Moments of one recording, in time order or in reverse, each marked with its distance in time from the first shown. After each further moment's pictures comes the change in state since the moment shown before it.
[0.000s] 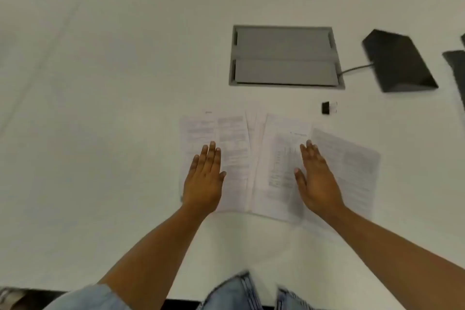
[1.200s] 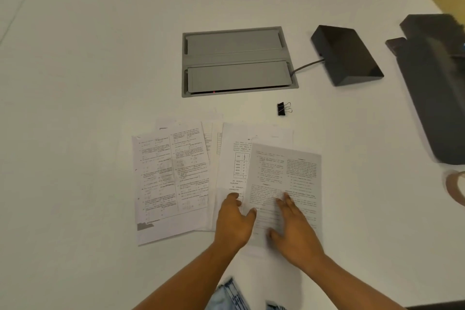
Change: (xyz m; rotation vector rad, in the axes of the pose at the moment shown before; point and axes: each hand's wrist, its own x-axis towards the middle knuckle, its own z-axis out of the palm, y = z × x) left_hand -0.007 0.168 0.015 -0.840 -0.289 -0.448; right_hand -0.080 0.037 0.012 0.103 -0.249 0.302
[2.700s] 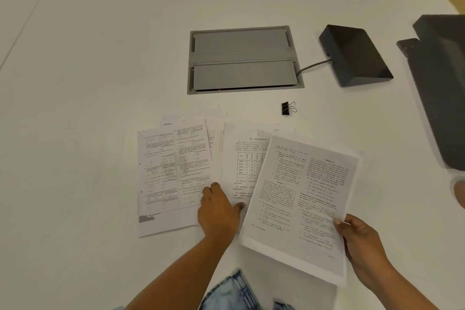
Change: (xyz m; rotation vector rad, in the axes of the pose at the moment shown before) left_hand 0.012 0.001 -0.012 0.516 0.286 -0.031; right_hand -0.025 0.083 -0.070 1.109 0.197 0.537
